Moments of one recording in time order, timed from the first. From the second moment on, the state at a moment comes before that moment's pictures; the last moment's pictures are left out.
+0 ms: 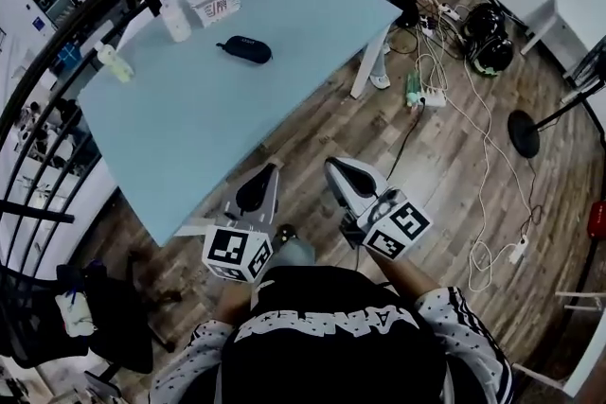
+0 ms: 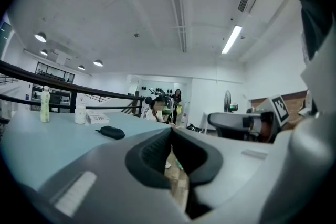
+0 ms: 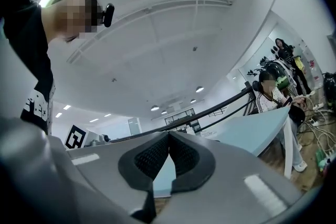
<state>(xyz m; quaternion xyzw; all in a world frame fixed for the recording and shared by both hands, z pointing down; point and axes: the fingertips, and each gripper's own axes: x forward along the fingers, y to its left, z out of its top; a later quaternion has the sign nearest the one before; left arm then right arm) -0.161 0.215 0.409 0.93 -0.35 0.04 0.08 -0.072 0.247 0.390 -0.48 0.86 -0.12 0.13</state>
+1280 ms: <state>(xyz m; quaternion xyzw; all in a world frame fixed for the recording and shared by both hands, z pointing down) -0.219 0.076 0.407 0.93 -0.34 0.01 0.11 -0.107 0.117 0.372 -0.52 0.85 -0.09 0.09</state>
